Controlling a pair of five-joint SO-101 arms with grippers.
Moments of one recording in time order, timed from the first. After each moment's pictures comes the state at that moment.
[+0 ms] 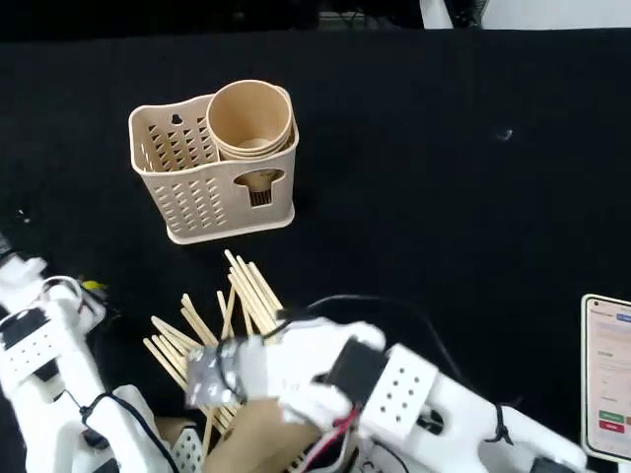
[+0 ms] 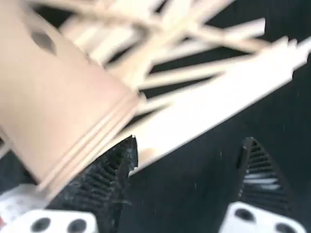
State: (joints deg) left arm -44.1 -45.9 70.6 45.5 5.3; right arm -61.8 -53.8 58.9 76.0 35.9
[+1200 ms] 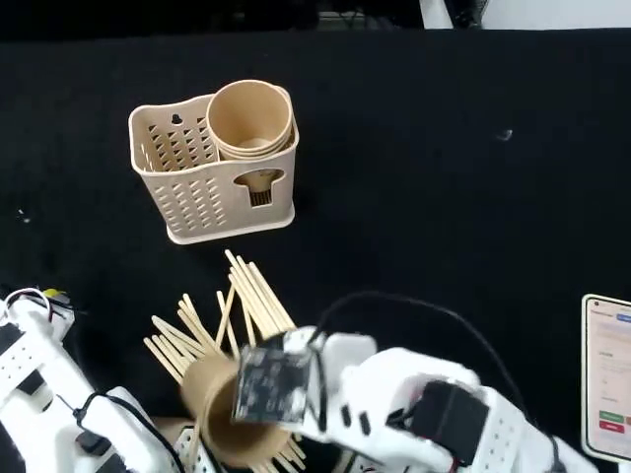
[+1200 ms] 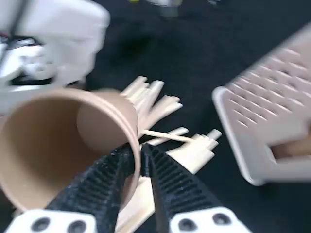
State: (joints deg) left arm -54.2 -46.5 69.6 45.2 13.0; right arm -60.0 -75.5 49.1 76.8 24.1
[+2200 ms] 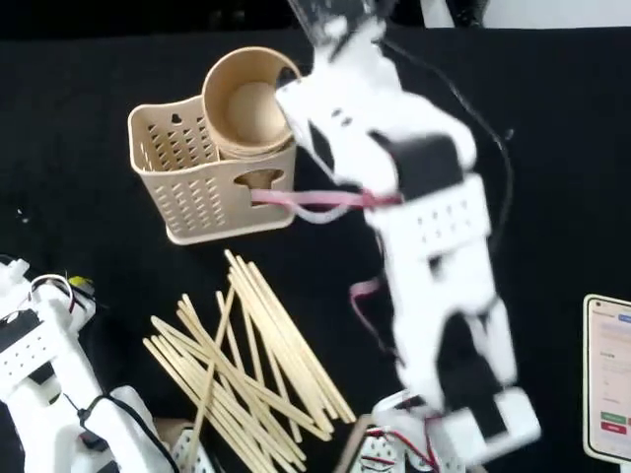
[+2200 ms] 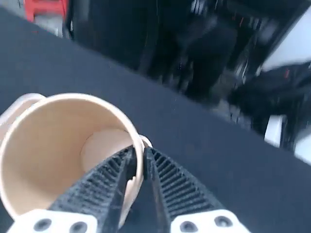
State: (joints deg) left arm -45.6 -46.5 69.6 45.2 9.9; right arm -21.7 -3.2 -30.8 75.2 12.8
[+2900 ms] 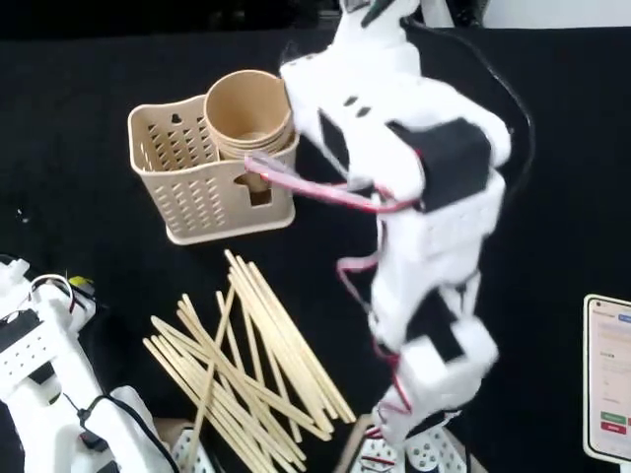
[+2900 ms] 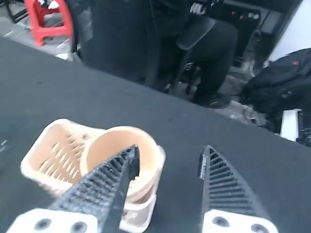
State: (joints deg) left arm -45.5 -46.5 69.6 45.2 9.9; right arm -24.7 7.8 -69.1 99.5 3.9
